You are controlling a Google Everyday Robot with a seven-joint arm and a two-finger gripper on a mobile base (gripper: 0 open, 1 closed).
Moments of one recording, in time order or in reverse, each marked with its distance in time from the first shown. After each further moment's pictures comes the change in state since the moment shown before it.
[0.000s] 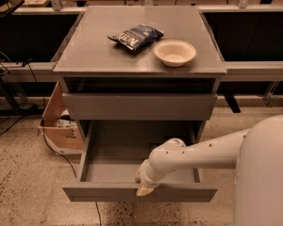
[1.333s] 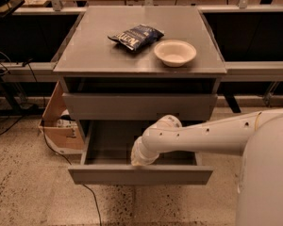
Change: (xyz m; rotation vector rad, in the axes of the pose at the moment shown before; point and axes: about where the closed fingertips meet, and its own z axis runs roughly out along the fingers) arm -0.033 -0.079 -0.063 0.159 0.048 -0.133
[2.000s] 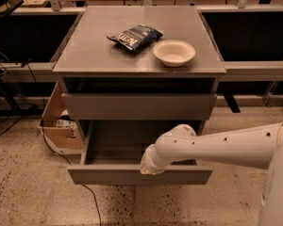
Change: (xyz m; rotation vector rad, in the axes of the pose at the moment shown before) arm 0.024 0.037 -0.009 -0.028 -0.017 0.092
